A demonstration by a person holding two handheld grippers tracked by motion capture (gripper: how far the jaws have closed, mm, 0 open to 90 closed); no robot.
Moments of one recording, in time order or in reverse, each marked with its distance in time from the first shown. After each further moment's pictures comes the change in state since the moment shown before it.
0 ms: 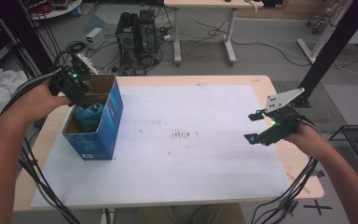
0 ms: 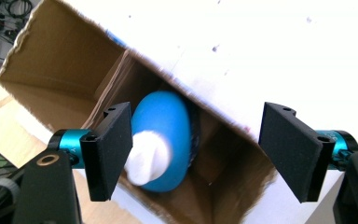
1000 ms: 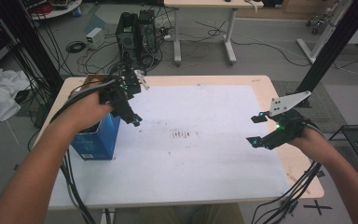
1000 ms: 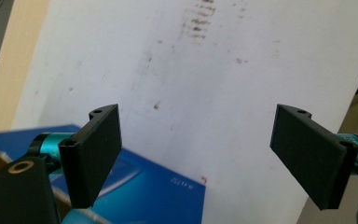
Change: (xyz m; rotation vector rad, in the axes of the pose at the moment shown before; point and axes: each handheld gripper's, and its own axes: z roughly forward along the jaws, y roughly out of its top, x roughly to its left) left arm -0.082 0.081 0.030 0.065 -0.077 0.297; right arm 0.011 -0.002 -0.010 -0.014 -0.007 -0.008
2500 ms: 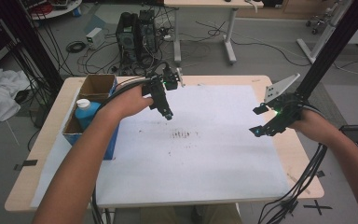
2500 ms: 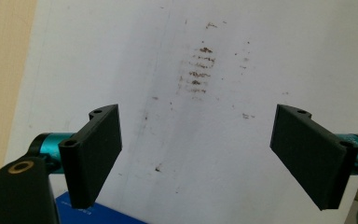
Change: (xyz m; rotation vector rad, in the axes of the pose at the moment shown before) left arm 0.021 0.070 0.052 0.020 -0.038 0.042; right arm -0.031 0.025 0.000 0.186 0.016 -0.007
